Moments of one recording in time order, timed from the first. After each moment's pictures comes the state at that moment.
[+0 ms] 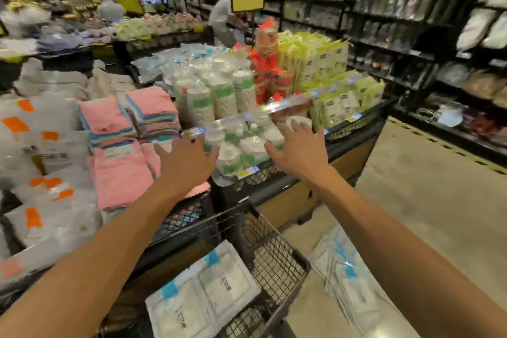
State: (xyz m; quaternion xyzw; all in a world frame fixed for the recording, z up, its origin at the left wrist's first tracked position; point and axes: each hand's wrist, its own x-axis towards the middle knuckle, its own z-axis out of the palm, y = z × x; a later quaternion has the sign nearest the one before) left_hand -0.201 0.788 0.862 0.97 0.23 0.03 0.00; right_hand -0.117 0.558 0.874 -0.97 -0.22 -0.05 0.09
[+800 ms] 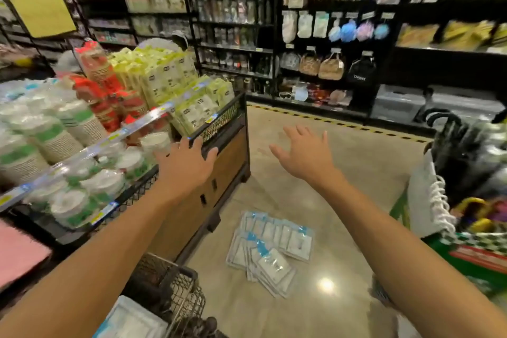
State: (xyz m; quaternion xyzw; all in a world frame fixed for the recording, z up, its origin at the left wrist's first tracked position) left_hand -0.116 0.437 0.868 1.00 -0.06 0.04 0.02; right_hand -0.166 0.177 0.878 -0.98 0.06 -0.09 0.14
